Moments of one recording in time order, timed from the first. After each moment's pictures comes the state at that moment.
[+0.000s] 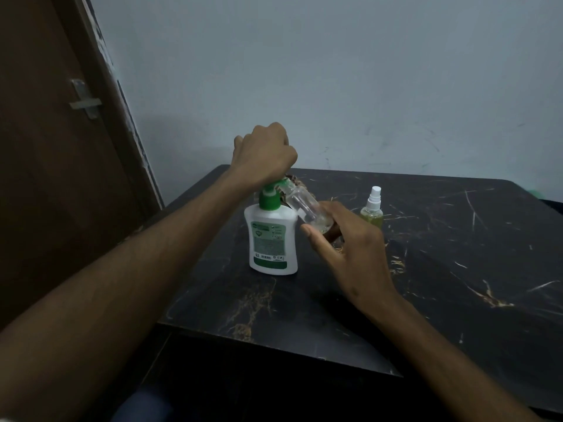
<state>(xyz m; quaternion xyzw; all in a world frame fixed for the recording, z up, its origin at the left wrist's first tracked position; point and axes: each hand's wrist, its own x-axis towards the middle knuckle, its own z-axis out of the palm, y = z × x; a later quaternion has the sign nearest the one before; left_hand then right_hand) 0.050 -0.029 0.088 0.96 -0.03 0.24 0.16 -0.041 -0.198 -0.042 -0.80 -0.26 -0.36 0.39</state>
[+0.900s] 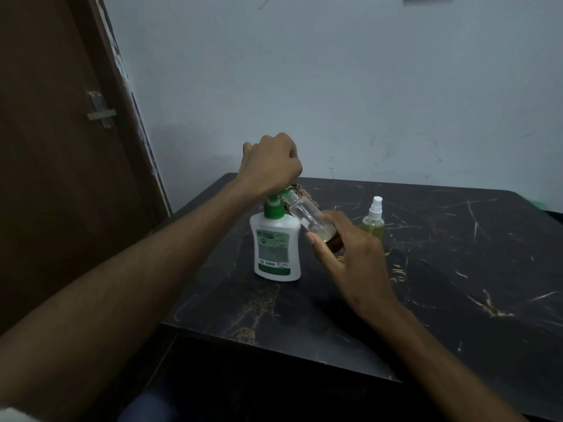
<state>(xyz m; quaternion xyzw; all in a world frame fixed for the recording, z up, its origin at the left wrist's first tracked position) 0.039 -0.032 0.091 0.95 -0.07 0.27 0.16 -0.040 -0.200 -0.044 -0.81 -0.26 -0.34 0.40</state>
